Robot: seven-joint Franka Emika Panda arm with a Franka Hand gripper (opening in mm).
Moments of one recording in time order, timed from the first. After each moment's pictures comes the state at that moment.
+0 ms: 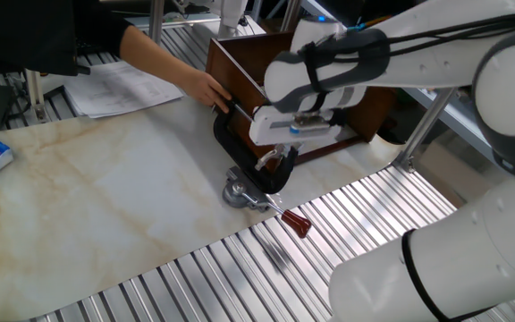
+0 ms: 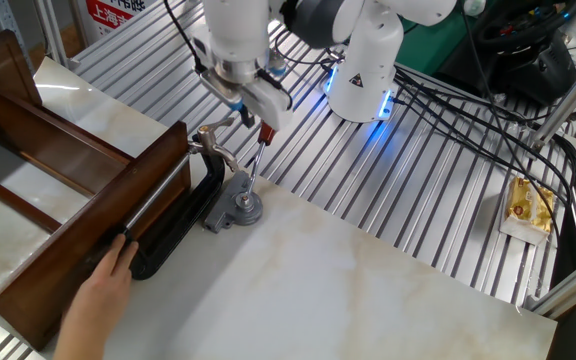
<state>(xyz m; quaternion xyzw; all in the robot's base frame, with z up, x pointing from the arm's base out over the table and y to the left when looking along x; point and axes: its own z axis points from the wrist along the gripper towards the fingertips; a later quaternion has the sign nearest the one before) 0.373 -0.105 0.219 -0.11 -0.99 0.02 0.09</state>
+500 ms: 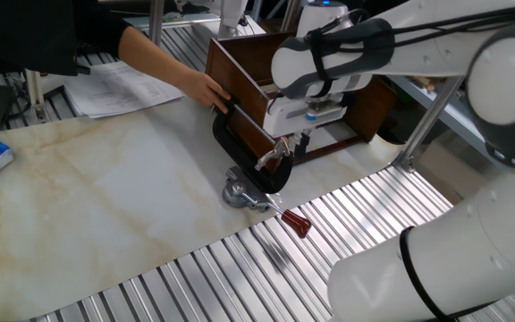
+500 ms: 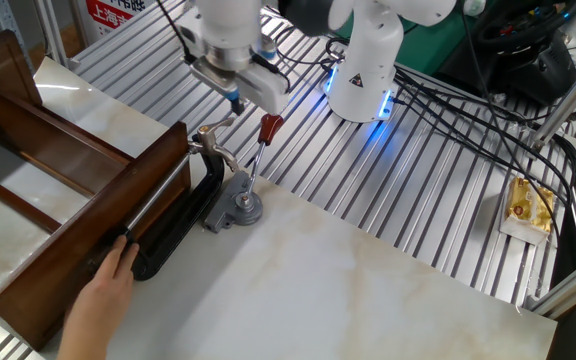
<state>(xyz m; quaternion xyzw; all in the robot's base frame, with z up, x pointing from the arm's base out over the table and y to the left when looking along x) 0.385 -0.137 0.235 -0.01 -0.99 0.03 0.10</state>
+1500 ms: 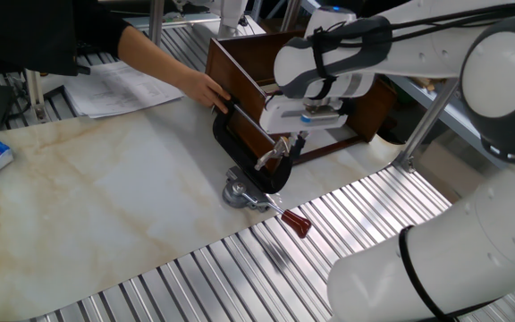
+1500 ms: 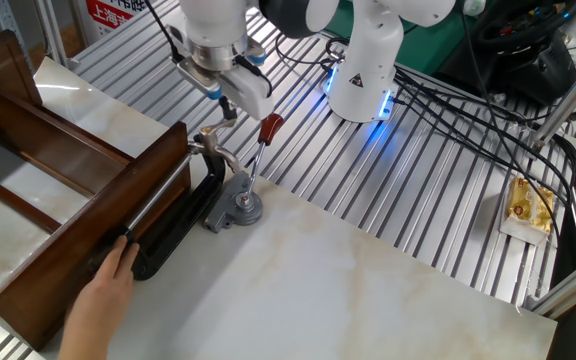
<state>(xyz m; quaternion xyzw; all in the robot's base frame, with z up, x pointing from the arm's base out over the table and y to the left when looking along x) 0.391 -0.132 0.224 -0.11 -0.99 -0.01 0.07</state>
